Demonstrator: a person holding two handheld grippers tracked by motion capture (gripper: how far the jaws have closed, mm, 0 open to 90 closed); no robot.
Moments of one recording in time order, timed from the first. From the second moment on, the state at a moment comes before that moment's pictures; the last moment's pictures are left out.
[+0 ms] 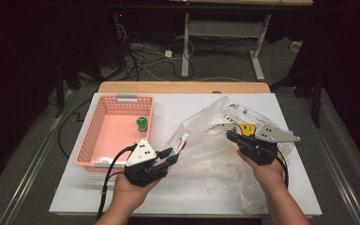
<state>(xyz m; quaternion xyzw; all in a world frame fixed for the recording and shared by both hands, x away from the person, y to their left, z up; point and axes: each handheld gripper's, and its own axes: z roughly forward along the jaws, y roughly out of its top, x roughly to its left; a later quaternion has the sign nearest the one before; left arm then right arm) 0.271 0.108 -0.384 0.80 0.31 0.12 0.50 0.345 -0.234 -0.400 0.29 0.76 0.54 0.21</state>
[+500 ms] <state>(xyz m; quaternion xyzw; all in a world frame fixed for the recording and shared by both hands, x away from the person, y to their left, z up) 0.272 0.061 -0.412 0.82 0.29 0.09 0.48 0.345 -0.234 -0.399 0.29 0.76 0.55 0.21</state>
